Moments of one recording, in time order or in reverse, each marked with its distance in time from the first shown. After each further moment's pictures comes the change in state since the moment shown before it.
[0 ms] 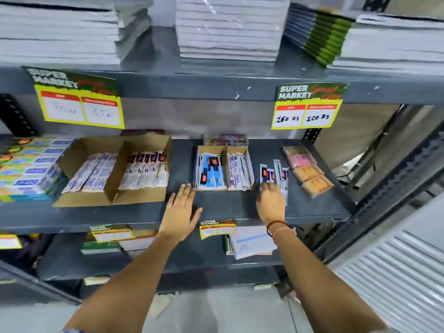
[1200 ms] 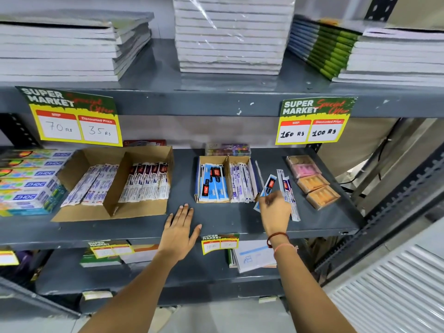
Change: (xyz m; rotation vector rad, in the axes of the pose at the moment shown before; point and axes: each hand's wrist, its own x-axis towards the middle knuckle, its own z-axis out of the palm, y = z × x) left_hand -0.005 -0.015 0.027 -0.054 -0.078 -0.116; right_hand 0.005 -0.014 -0.007 0.587 0.193 0.345
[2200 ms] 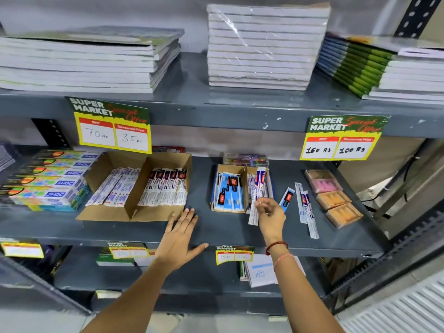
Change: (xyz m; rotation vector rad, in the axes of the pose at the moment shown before) left_hand -0.014 -0.034 -0.027 0.161 0.011 0.148; right_hand 0.000 -0.013 0.047 0.493 -0.183 -0.007
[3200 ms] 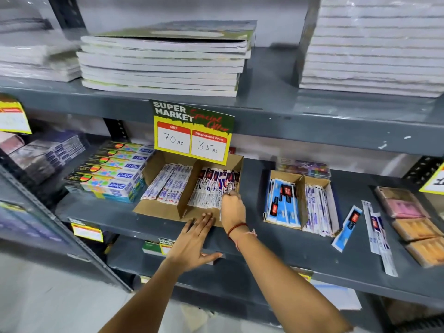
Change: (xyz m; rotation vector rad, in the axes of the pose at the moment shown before) left_hand -0.033 -0.084 -0.006 -0.038 0.014 -0.048; right_hand -0.049 -0.055 0.208 -0.942 -0.513 -0.461
